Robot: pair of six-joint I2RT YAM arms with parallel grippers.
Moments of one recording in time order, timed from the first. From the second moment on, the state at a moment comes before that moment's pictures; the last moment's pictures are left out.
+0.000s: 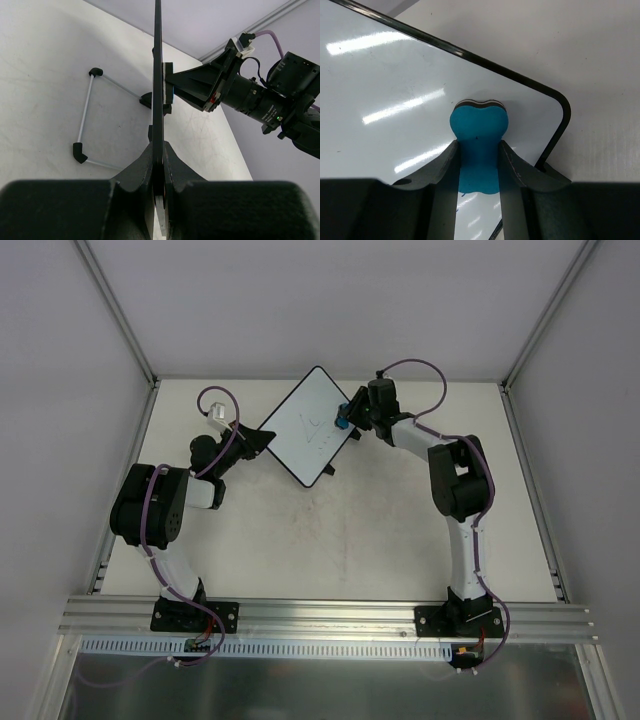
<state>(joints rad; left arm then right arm) -0.12 1.80 0.64 1.15 0.49 -0.85 0.40 2.21 1.60 0.06 -0.08 0.76</state>
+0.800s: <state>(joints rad) -0.12 1.80 0.64 1.15 0.49 -0.85 0.67 2.16 1.72 0.00 0.00 0.29</state>
